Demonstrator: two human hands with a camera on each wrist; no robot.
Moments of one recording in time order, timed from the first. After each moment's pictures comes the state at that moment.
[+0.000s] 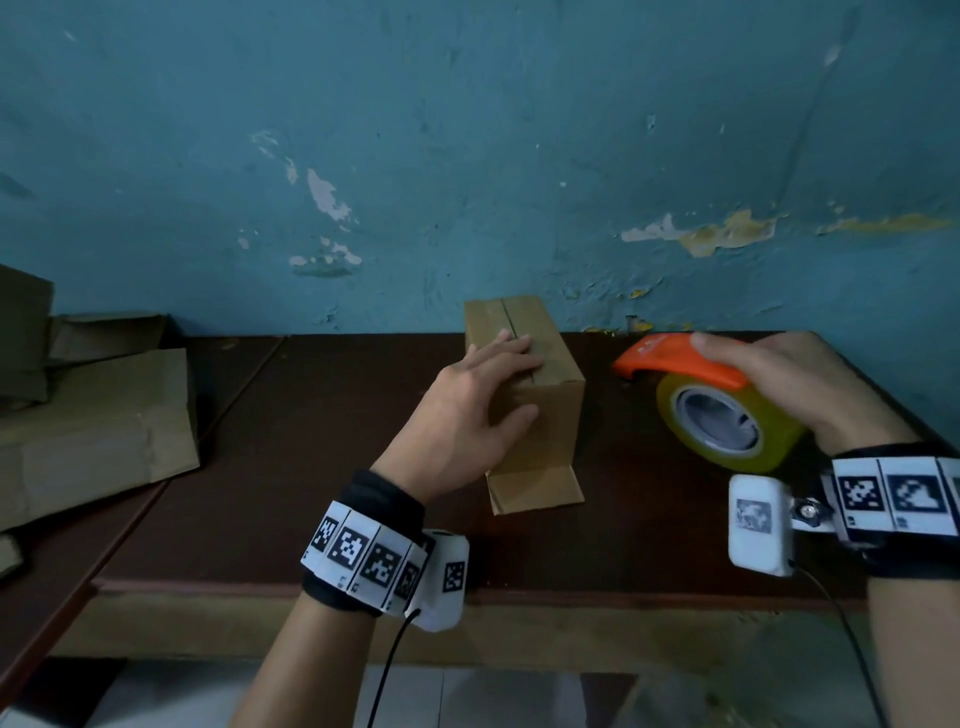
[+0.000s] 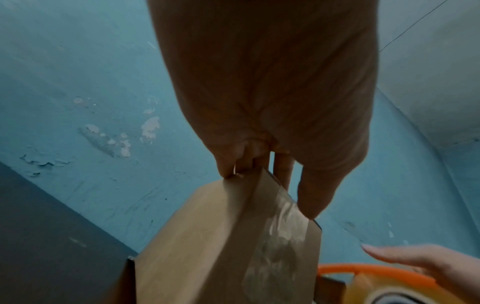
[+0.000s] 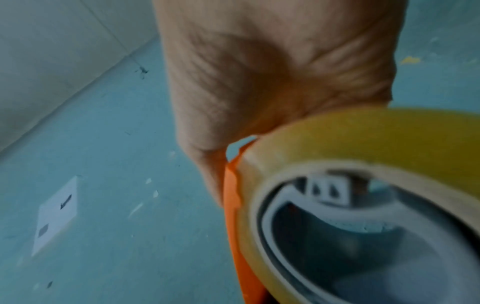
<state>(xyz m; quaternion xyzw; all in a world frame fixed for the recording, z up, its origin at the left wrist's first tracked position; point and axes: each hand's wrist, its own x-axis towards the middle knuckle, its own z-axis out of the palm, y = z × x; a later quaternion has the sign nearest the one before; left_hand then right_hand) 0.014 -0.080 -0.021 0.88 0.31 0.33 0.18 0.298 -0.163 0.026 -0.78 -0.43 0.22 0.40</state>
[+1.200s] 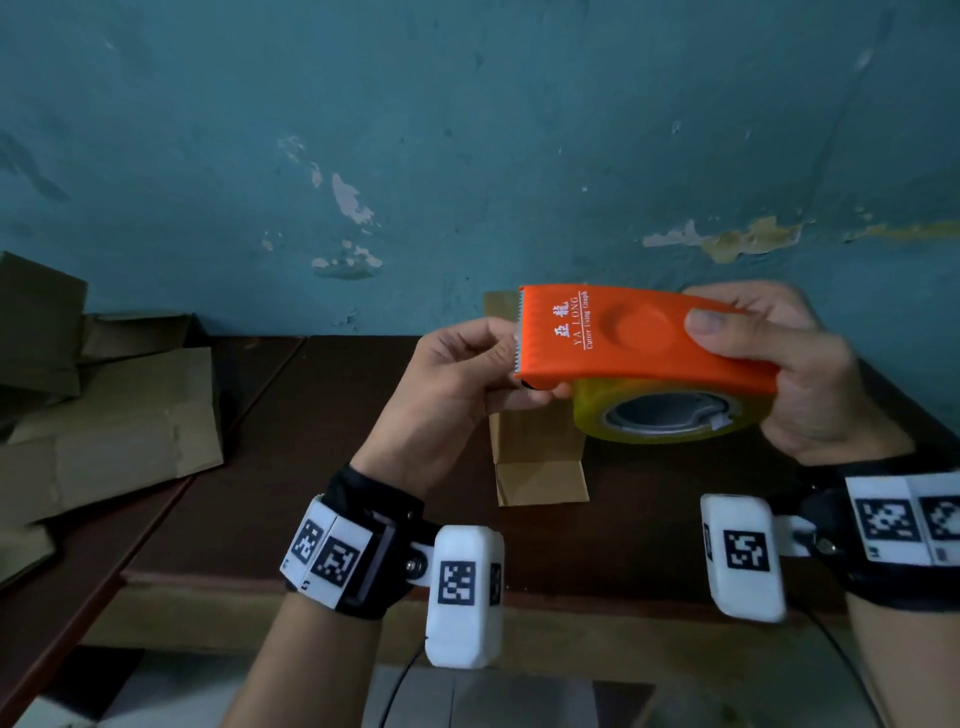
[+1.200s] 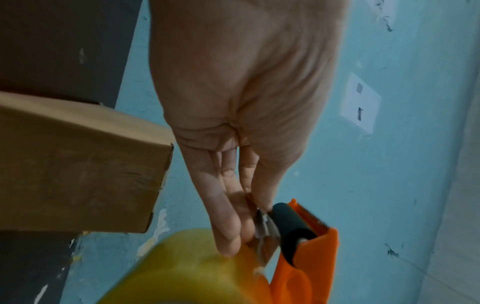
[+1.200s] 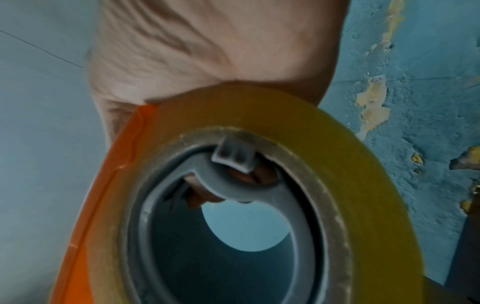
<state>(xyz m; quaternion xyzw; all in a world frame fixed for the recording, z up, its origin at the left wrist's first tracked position) 0.002 -0.102 0.020 0.56 0.17 0.45 0.68 0.241 -0.167 0.049 -0.36 -0.62 0.39 0.58</state>
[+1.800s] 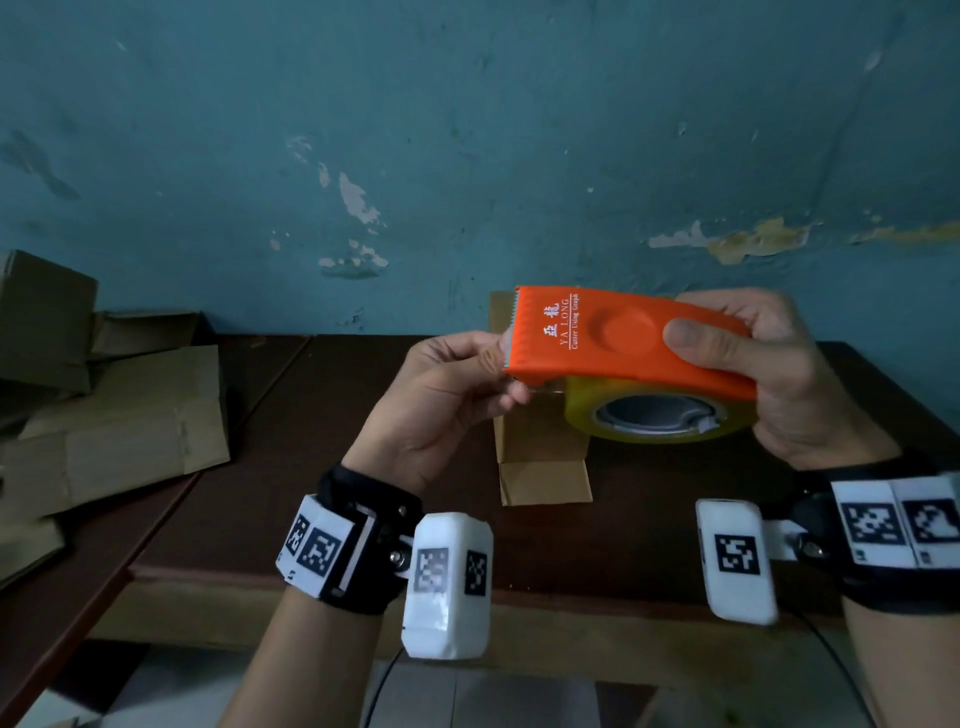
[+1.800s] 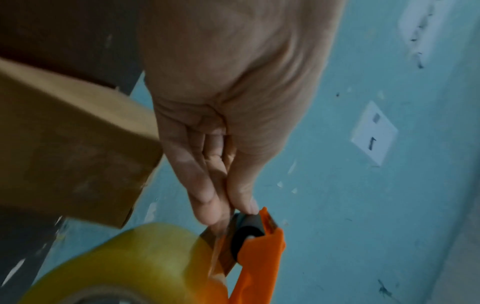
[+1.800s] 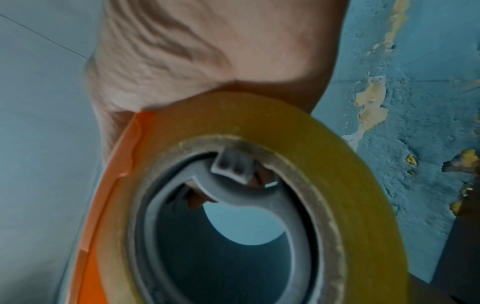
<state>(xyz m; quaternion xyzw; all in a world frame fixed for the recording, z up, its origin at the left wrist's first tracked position) -0.006 -0.100 0.020 0.53 0.25 0.45 0.67 0.236 -0.166 0.046 -0.37 -0.64 0.36 0.57</state>
